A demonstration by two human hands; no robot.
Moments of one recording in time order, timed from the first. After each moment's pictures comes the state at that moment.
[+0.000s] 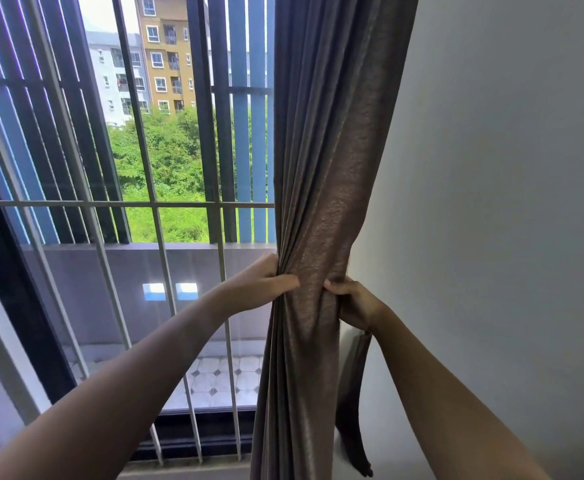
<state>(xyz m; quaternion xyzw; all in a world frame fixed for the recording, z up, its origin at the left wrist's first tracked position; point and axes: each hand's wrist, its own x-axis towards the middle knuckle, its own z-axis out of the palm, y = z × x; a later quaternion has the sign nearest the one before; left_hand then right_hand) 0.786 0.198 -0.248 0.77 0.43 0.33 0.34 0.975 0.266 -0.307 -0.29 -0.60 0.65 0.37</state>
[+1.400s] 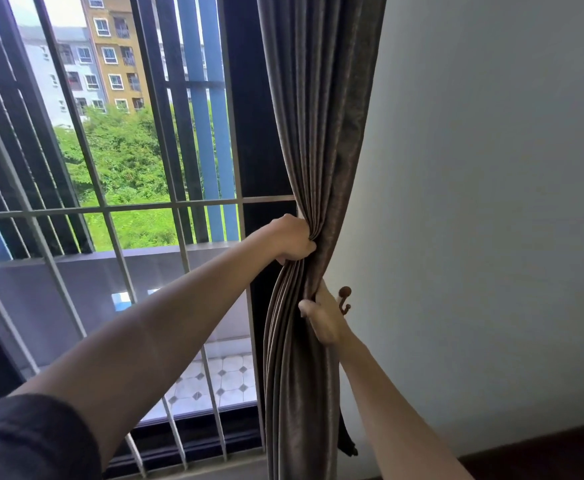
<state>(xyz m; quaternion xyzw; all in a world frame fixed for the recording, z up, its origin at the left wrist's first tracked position) 0.880 0.248 -0.194 0.77 0.62 0.08 0.10 0.975 0.220 -0.336 -0.47 -0.67 0.38 0.43</state>
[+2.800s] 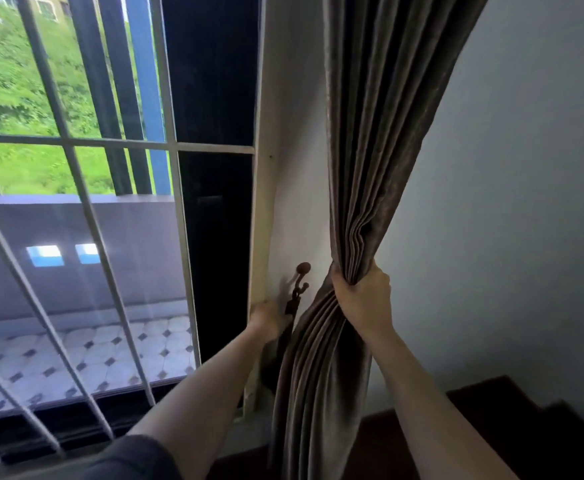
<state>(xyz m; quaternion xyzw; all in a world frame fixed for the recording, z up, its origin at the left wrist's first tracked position) 0.939 0.331 -0.460 0.68 0.67 0.13 0.28 1.076 0.242 -0.338 -0.64 -0.54 0.16 0.52</state>
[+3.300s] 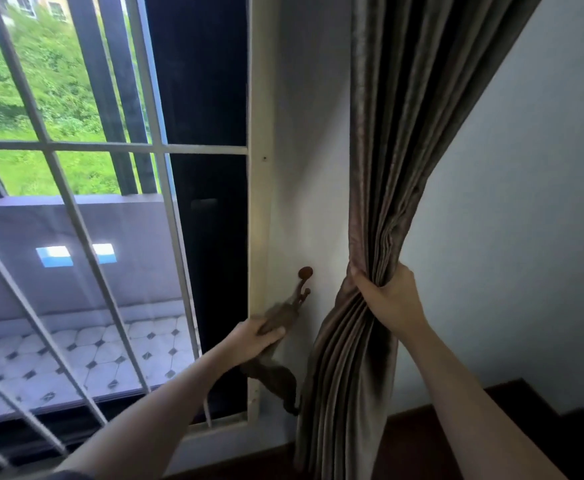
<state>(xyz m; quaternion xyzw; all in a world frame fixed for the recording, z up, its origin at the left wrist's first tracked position) 0.897 0.313 -0.471 0.75 0.55 0.18 0.32 1.118 0.252 -0.329 -0.59 -0.57 0.24 0.52</state>
